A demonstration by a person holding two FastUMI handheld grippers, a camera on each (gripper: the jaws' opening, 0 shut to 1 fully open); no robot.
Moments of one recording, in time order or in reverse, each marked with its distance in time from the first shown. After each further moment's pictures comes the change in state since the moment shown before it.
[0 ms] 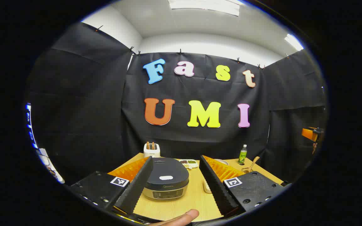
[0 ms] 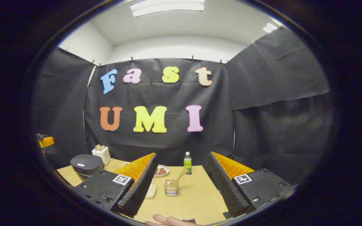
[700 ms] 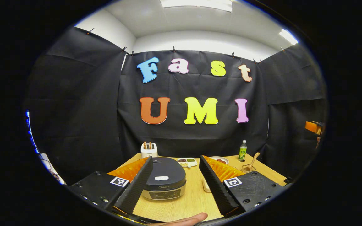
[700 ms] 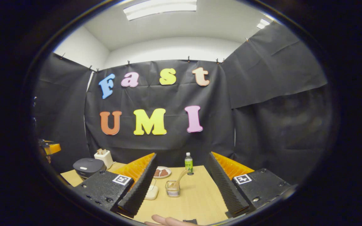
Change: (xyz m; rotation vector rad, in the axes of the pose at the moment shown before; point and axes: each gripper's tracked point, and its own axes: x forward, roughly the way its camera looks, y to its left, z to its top) left arm 0.023 -0.012 -0.010 0.064 0.008 0.021; right arm -0.003 -0.011 -0.012 0.063 0.007 0.028
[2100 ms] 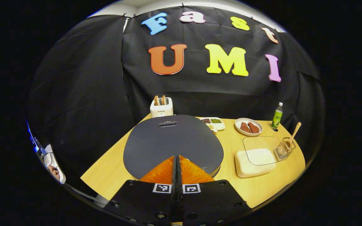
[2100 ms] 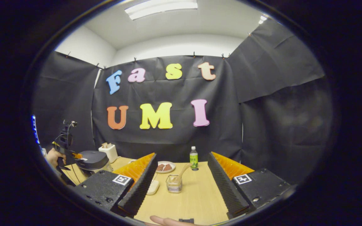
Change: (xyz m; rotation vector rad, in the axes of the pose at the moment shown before) left arm 0.133 0.046 -0.169 -0.037 0.465 0.133; right arm 0.010 -0.005 -0.056 -0.023 0.027 0.097
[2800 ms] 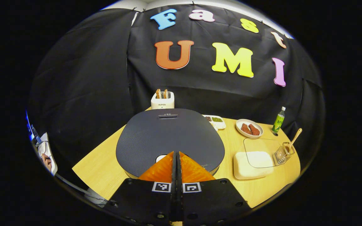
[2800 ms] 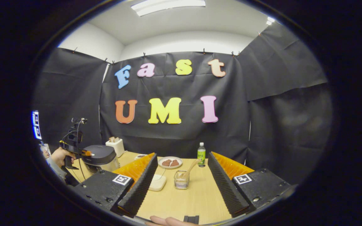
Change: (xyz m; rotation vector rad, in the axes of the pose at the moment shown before) left arm -0.005 -0.002 -0.005 -0.077 -0.008 0.011; right arm -0.006 0.027 -0.001 -0.040 0.034 0.039
